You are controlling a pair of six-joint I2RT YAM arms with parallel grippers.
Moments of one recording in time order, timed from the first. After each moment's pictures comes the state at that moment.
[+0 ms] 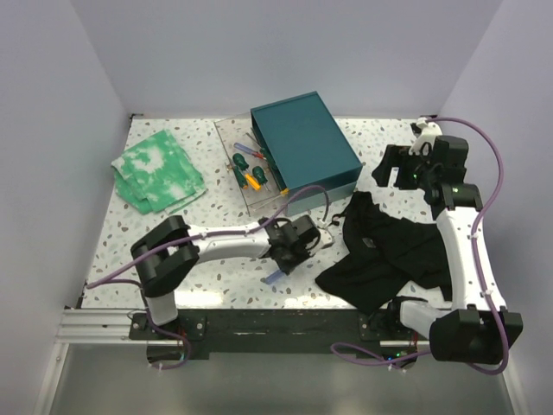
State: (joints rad) left arm -1.12 1.80 1.14 -0.49 -0.01 -0.05; right arm -0.08 1.14 1.16 -0.60 -0.30 0.07
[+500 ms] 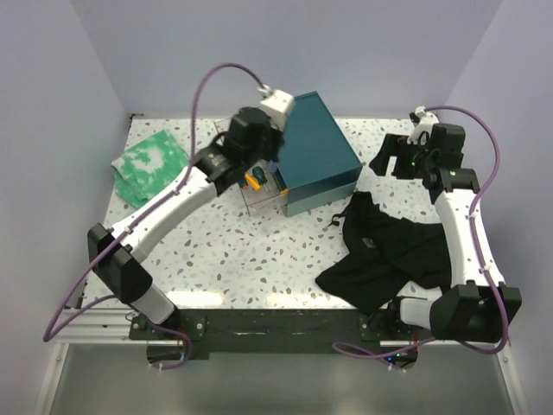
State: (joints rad) left arm -0.75 1.60 1.60 -0.37 -0.20 -0.04; right arm -0.08 1.26 1.24 -0.60 -0.33 0.11
